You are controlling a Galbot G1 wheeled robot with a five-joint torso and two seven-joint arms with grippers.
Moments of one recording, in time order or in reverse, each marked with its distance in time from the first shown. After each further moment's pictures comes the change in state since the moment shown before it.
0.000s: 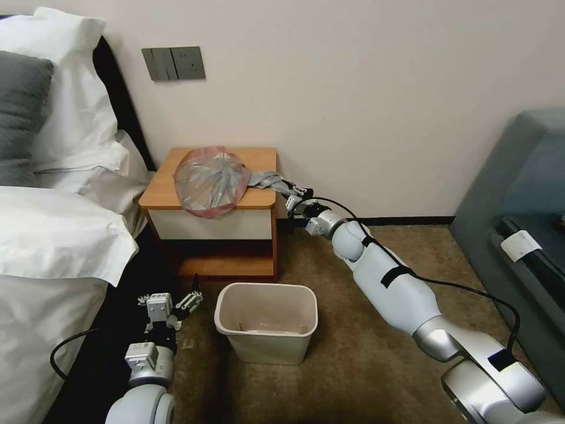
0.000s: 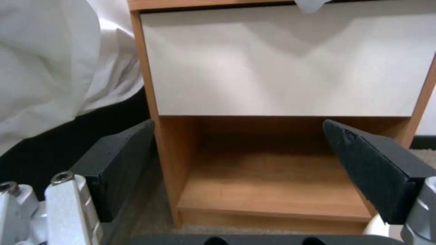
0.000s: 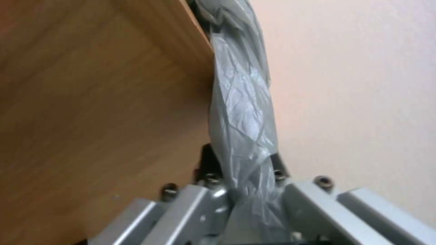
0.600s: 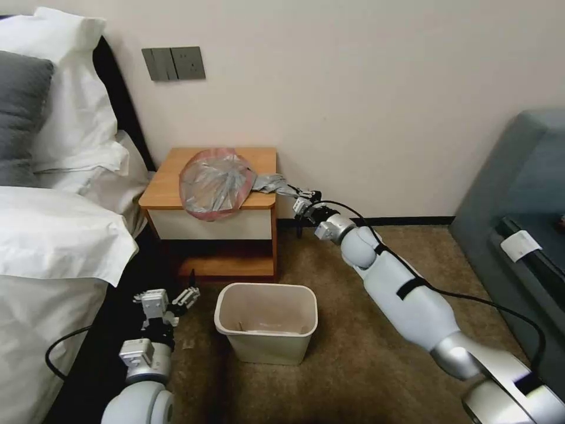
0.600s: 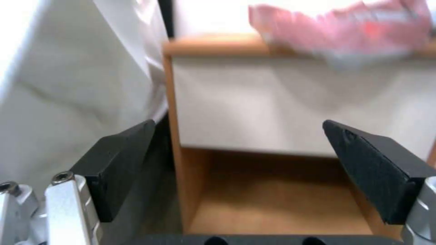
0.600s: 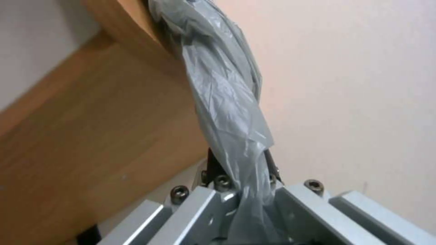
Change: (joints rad) left arm 0.004 0.020 -0.048 -0.106 -0.075 0.035 -0.033; right arm -0.163 -0.122 0.040 0.292 0.077 -0.119 -0.013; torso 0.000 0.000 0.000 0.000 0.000
